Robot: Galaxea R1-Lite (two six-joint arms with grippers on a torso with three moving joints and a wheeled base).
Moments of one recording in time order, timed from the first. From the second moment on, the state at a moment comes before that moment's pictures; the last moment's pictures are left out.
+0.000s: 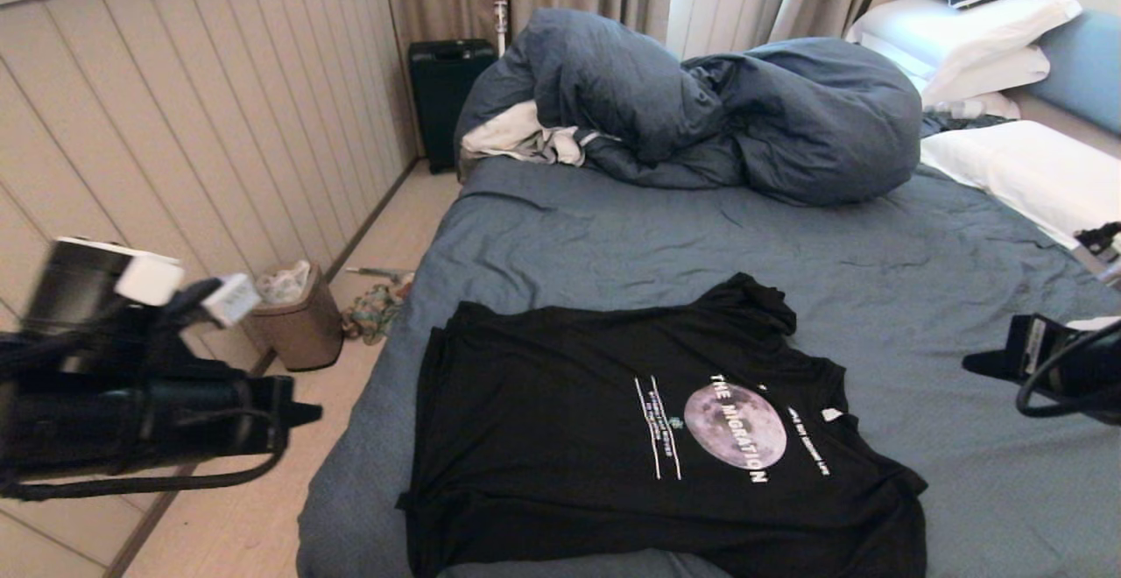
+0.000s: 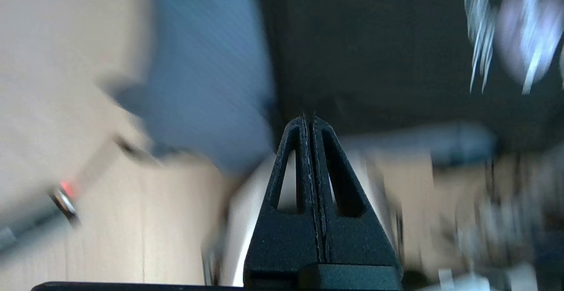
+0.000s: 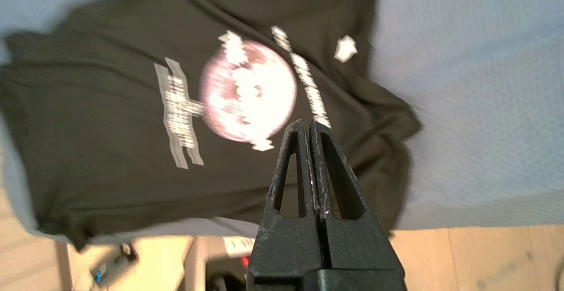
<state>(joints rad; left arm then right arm) -0.32 1.47 -0.77 0.10 -0.14 -0.28 -0.25 1.39 -0.86 0.15 0.25 0.24</state>
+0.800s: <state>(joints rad) -0.47 1.95 -0.70 -0.03 -0.15 -0.33 -0.33 1.76 -0.35 -0.39 0.21 -0.04</state>
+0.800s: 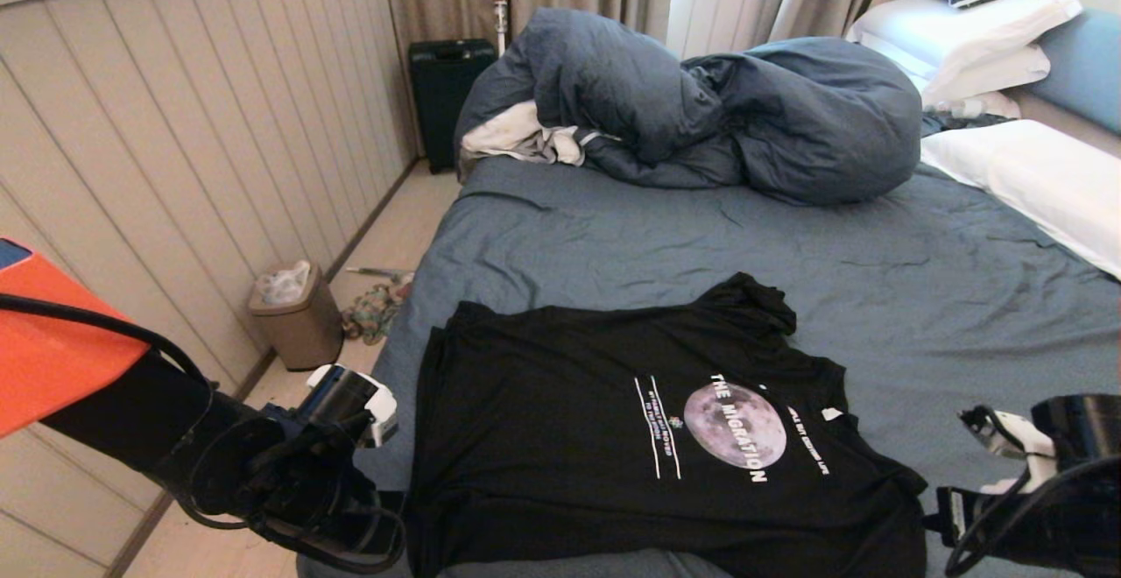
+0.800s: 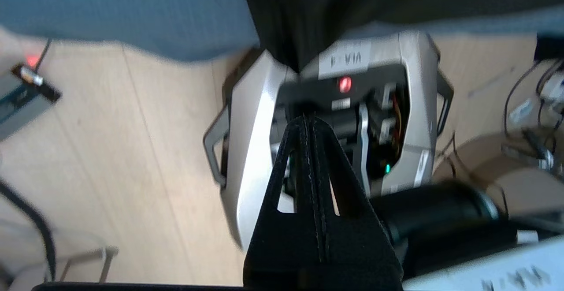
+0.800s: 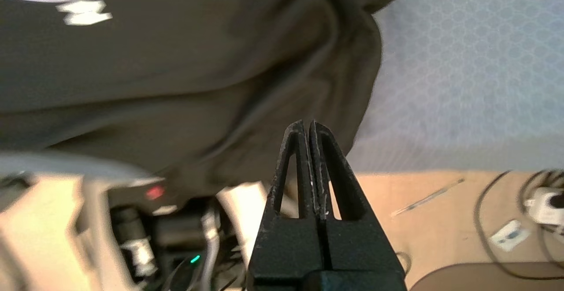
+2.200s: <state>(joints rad) -0.45 1.94 -0.68 -0.08 -0.16 -0.33 -0.37 2.09 0.00 -1.04 0.18 -0.15</state>
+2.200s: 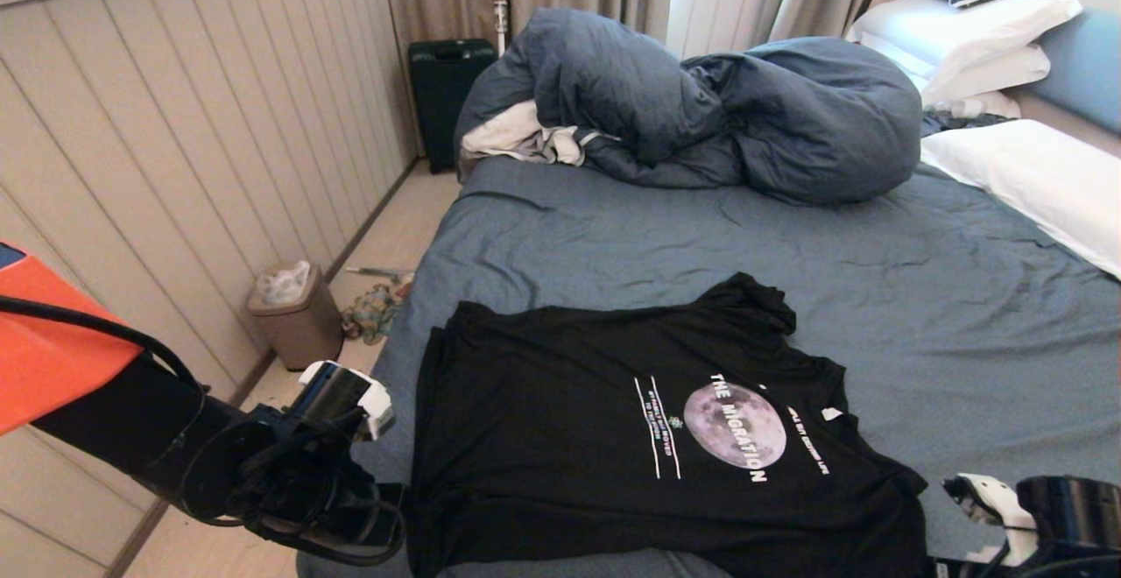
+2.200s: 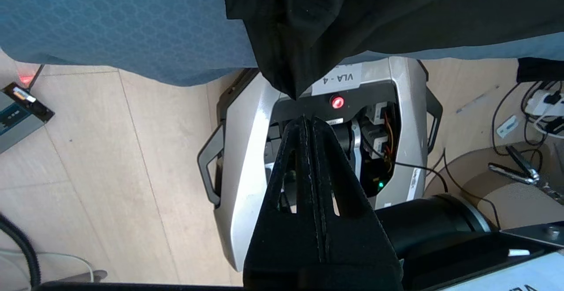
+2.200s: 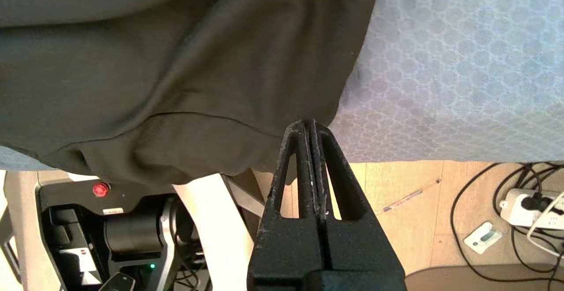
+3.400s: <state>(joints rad) -0.45 1.94 -0.71 -0.09 -0.18 -0.33 -0.33 2.17 0.00 -1.11 0.19 -0.17</state>
